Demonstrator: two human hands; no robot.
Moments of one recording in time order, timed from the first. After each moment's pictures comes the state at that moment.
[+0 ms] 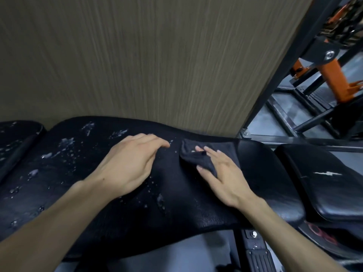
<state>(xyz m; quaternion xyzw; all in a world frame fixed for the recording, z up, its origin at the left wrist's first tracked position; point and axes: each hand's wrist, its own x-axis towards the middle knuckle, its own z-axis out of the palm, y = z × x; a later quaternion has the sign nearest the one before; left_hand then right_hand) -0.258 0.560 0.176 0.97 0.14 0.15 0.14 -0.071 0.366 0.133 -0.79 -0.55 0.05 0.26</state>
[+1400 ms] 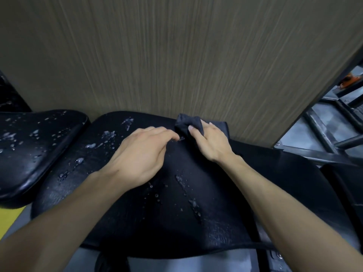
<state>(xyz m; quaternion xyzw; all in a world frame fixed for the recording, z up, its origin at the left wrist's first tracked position) -0.293 0.599 0.181 0.95 0.22 0.15 0.12 -0.054 0.545 0.109 -0.82 -0.52 0.10 0.22</state>
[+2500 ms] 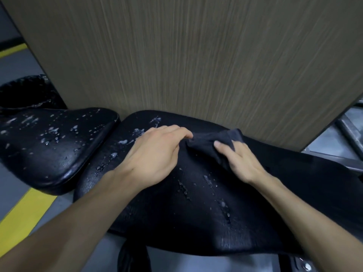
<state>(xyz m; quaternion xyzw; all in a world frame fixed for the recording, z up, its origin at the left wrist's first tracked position) -0.329 0.607 0.186 0.94 0.26 0.17 0.13 -0.113 0.497 0.145 -0.75 -0.51 0.23 0.36</state>
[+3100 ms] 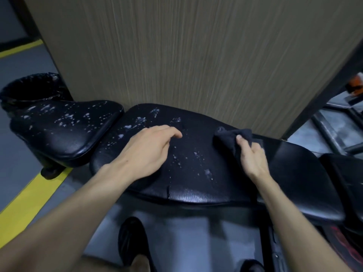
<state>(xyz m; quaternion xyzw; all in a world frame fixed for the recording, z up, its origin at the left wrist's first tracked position) -0.380 0.553 0.190 0.94 0.25 0.18 0.14 -0.128 0.407 0.153 -0.85 -0.28 0.15 0.43</state>
